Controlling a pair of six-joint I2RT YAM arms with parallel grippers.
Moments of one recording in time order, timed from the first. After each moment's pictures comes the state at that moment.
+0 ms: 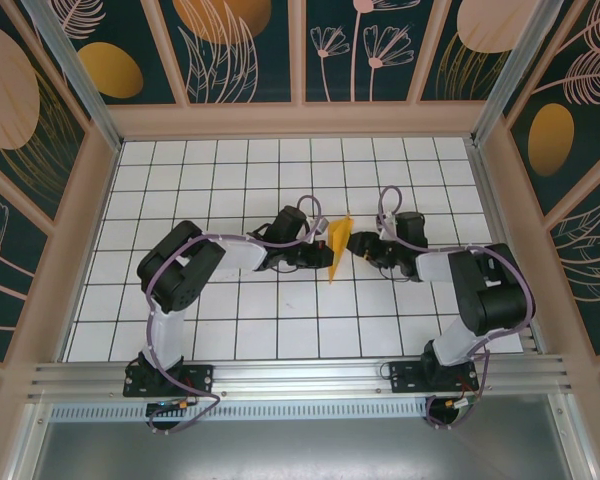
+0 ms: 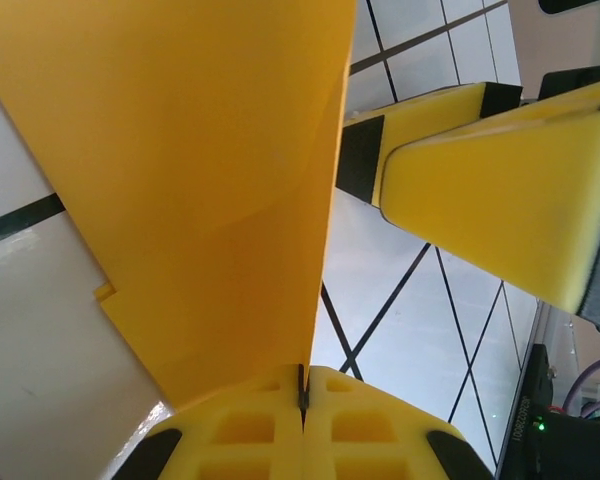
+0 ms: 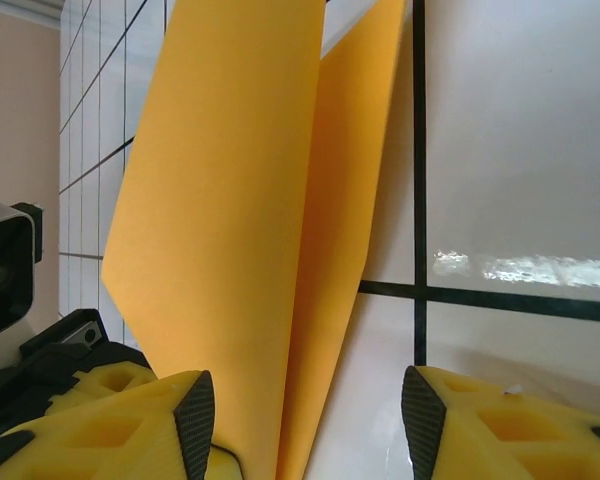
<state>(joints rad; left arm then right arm) -0.73 2.02 1.05 0.24 0.62 -0.71 0.23 1.62 0.54 0.34 -0.65 0.68</state>
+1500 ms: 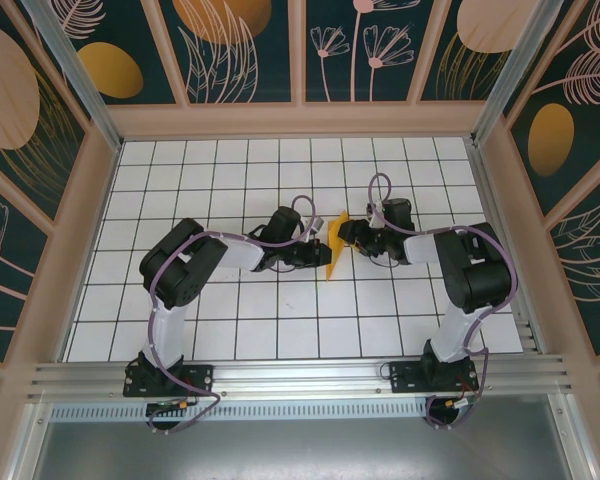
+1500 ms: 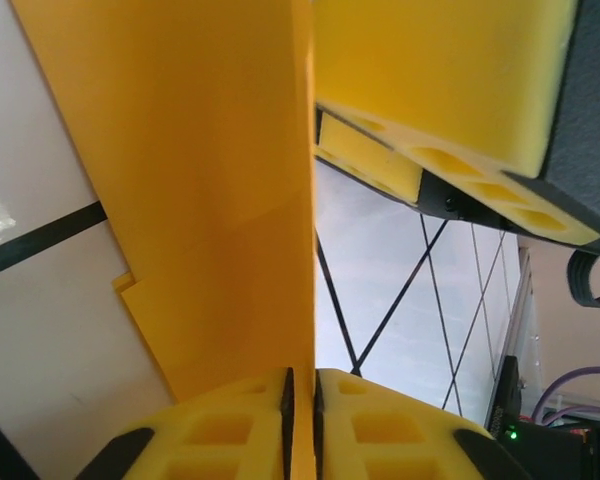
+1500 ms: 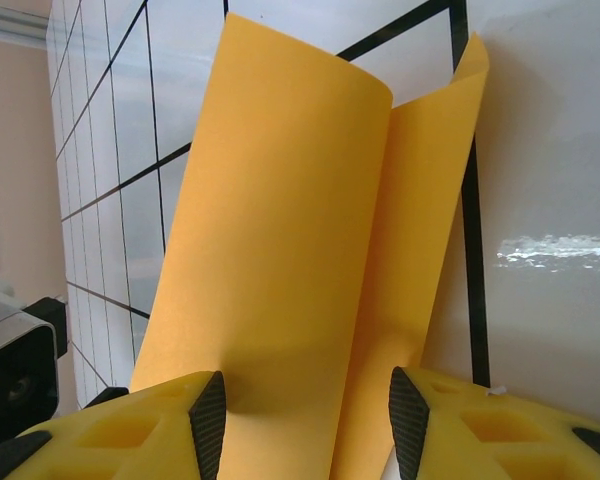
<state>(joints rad) -0.70 2.04 1.02 0.33 0.66 -0.78 0.27 1.78 0.71 0.31 -0.63 0.76</state>
